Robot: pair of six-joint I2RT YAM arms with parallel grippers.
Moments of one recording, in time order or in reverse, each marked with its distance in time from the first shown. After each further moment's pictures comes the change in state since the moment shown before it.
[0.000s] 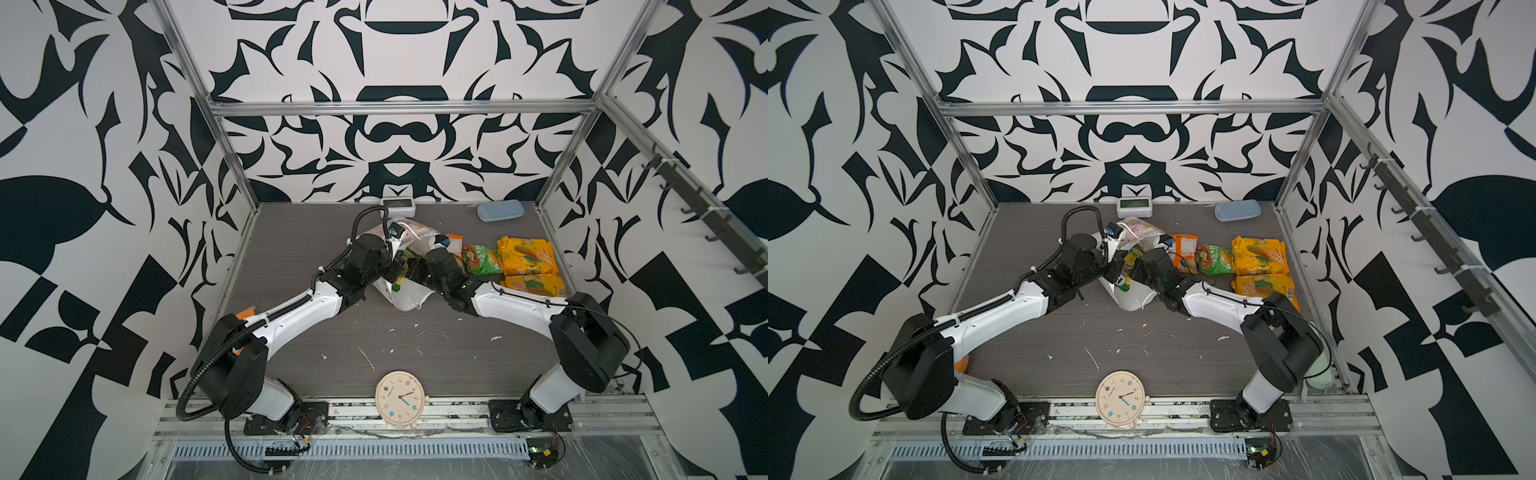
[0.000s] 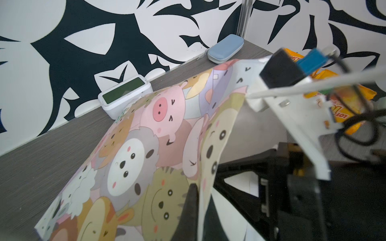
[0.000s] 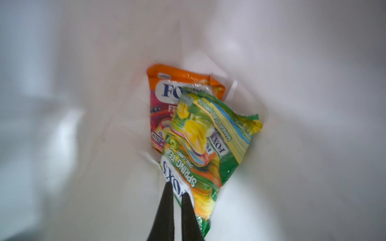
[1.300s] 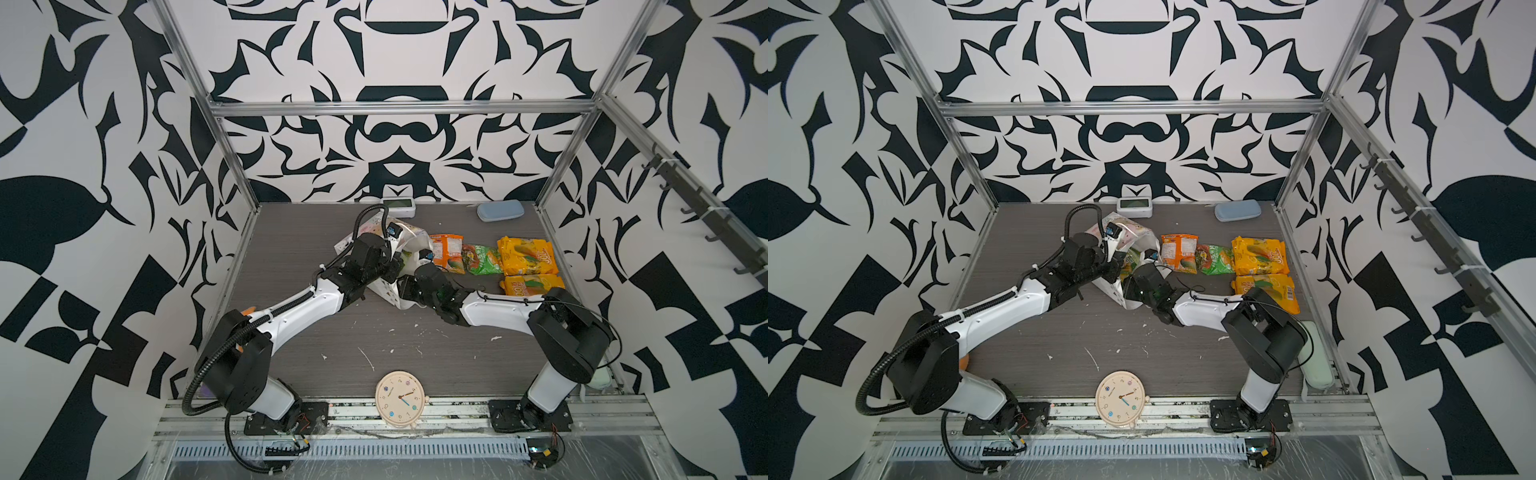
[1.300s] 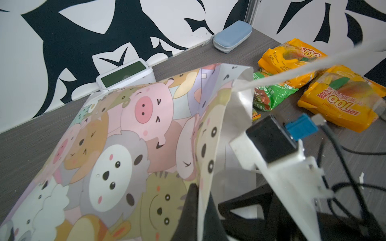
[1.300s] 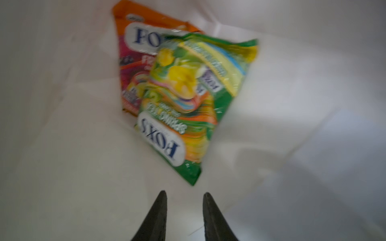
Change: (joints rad) left arm 0.006 0.022 0.018 -0.045 0.003 -0.037; right arm 0.085 0.117 -0.072 0.131 -0.044 -0.104
